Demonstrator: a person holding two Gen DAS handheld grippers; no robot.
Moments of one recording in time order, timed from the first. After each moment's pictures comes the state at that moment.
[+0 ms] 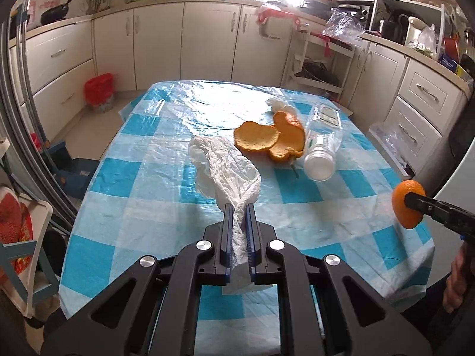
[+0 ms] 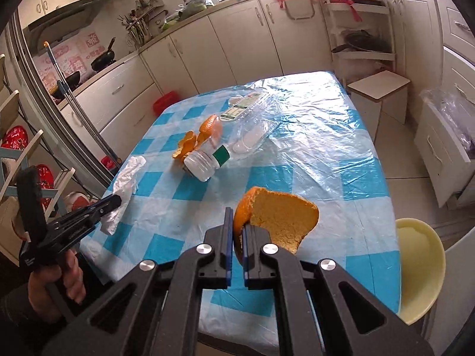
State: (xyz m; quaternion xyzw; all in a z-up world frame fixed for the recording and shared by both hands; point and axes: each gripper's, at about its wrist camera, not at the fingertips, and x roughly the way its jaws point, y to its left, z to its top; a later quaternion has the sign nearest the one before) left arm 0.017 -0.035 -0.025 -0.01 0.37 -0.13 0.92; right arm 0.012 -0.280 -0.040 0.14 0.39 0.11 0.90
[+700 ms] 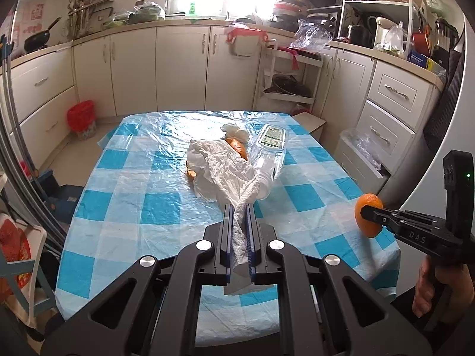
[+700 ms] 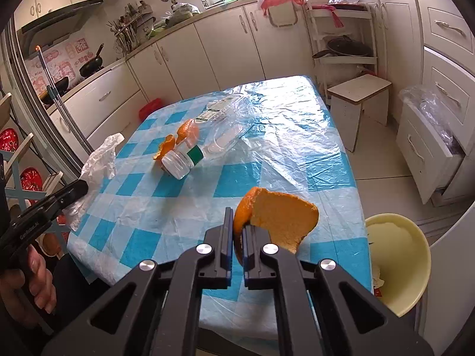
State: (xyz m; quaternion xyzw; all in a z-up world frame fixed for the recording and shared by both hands) left arm -0.016 -0.076 0.019 0.00 0.33 -0.18 0.93; right arm -0.008 -0.303 -0.041 0.14 0.37 0.07 0.91
